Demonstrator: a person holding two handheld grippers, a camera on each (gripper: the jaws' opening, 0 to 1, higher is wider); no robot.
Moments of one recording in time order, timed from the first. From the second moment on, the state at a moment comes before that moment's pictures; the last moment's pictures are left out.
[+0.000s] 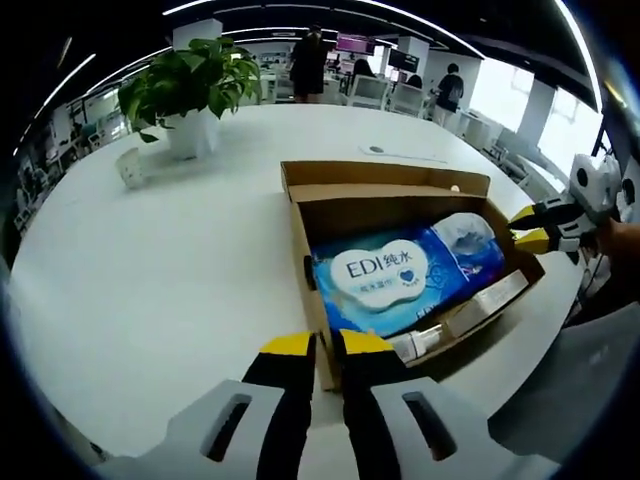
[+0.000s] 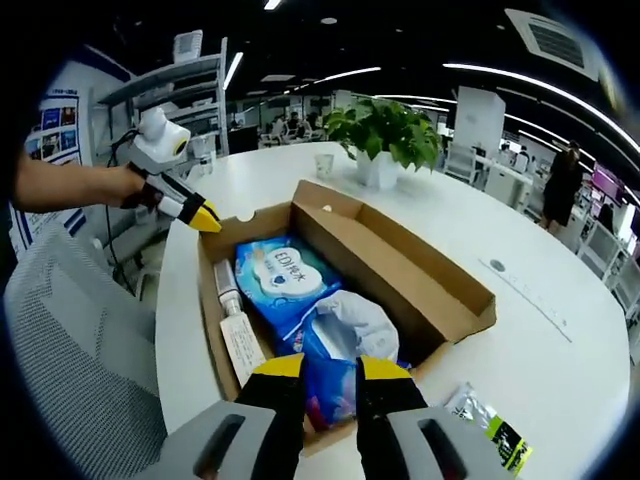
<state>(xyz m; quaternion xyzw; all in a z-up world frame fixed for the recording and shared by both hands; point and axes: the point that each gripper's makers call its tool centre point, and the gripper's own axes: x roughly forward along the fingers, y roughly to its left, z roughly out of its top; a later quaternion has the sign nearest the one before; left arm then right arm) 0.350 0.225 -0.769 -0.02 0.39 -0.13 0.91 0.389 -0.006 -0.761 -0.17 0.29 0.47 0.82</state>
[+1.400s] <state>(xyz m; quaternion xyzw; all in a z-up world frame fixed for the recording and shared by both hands) 0.350 0.227 -0.769 -0.01 0.38 -0.11 0.92 0.394 0.070 -0.814 -0.09 0.41 0.43 0.80</state>
